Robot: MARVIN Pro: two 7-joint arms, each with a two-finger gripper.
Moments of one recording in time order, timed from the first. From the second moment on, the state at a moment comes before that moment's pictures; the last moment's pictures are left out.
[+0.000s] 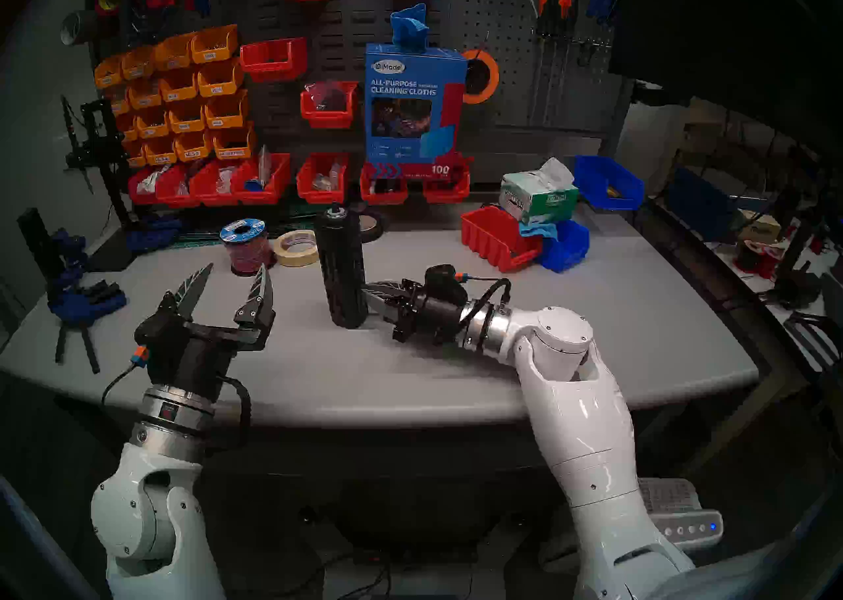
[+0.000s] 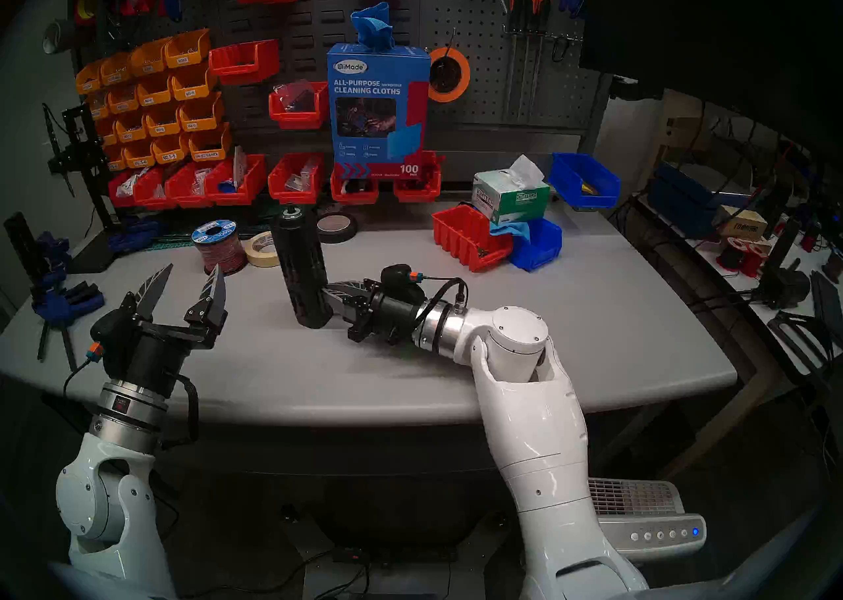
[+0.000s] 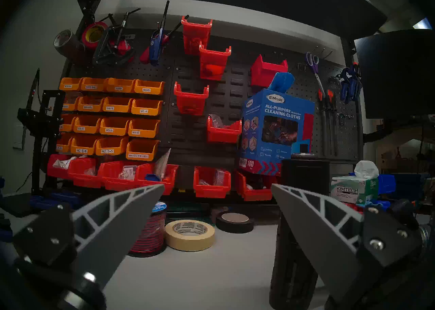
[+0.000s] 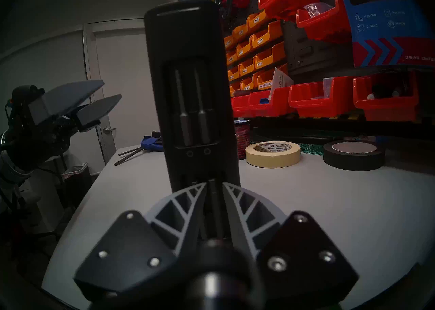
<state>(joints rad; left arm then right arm) 2.23 -1.83 -1.98 -2.35 -0.29 -0.17 -0.57 -1.44 -1.56 1.46 -1.64 0.12 0.29 1.06</state>
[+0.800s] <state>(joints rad) 2.23 -1.83 -1.98 -2.35 -0.29 -0.17 -0.57 -1.43 -1.56 1.45 -1.63 0.09 0.29 1.05</state>
